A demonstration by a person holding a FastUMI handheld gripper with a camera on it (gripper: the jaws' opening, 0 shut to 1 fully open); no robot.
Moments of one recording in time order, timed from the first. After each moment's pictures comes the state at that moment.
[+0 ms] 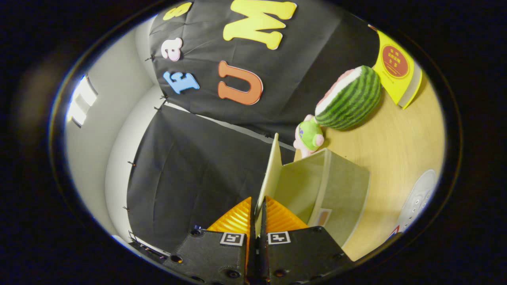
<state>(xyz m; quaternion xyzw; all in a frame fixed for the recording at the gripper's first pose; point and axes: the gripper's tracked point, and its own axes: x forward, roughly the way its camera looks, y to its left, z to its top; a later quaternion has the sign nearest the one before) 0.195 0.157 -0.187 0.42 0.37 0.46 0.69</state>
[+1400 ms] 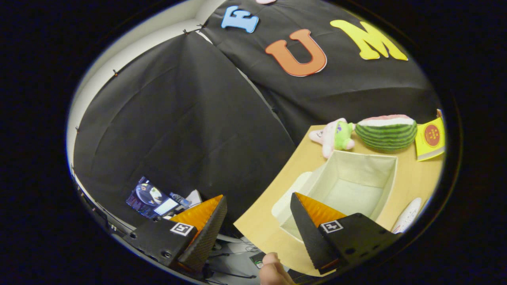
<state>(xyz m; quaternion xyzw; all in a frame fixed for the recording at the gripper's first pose) 0.075 0.301 -0.173 0.11 0.38 0.45 0.80</state>
